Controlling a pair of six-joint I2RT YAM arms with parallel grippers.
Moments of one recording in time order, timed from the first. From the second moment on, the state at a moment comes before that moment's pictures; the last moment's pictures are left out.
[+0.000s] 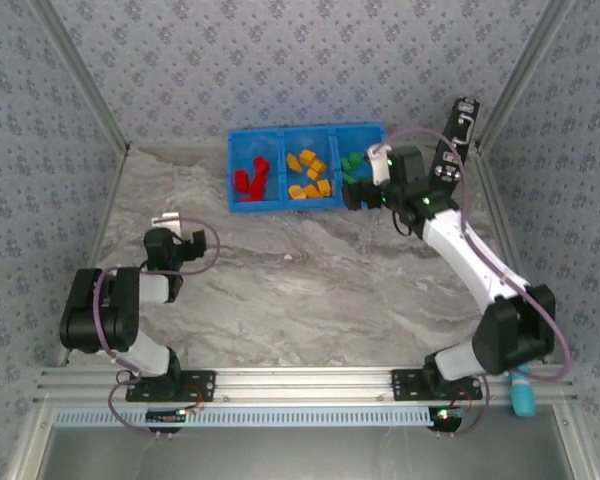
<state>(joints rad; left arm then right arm) 0.01 1.54 0.39 0.69 -0.09 -0.04 0.33 1.39 1.16 -0.37 -0.03 -0.04</state>
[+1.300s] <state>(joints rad) 0.01 1.54 0.40 0.70 -0.07 -0.03 -0.04 1.53 0.38 0.69 -0.05 -0.05</state>
